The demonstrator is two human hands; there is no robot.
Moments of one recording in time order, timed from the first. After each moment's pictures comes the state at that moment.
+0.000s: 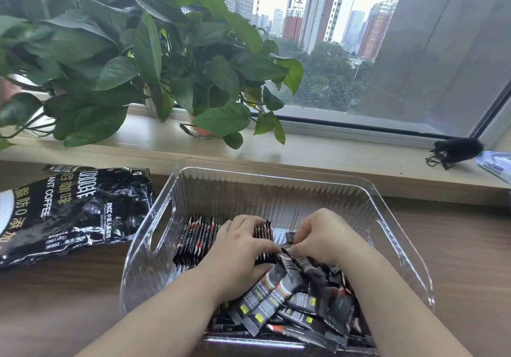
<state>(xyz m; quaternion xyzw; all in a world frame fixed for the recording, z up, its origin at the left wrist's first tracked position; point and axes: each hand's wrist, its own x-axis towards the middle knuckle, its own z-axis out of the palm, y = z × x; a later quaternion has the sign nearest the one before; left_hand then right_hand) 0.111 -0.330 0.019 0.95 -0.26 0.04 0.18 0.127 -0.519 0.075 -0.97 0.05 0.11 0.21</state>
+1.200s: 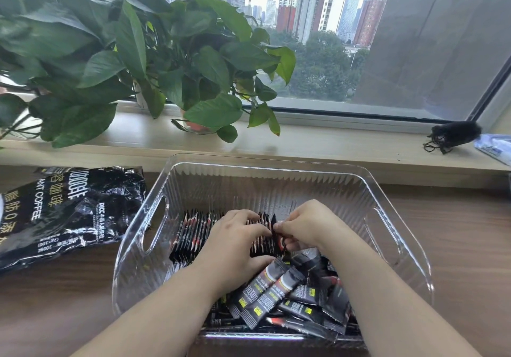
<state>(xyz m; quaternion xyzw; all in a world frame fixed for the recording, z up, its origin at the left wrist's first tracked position) 0.115 -0.330 0.014 0.95 -0.23 0.06 0.21 0.142 -0.502 0.064 -0.87 0.15 0.17 0.44</state>
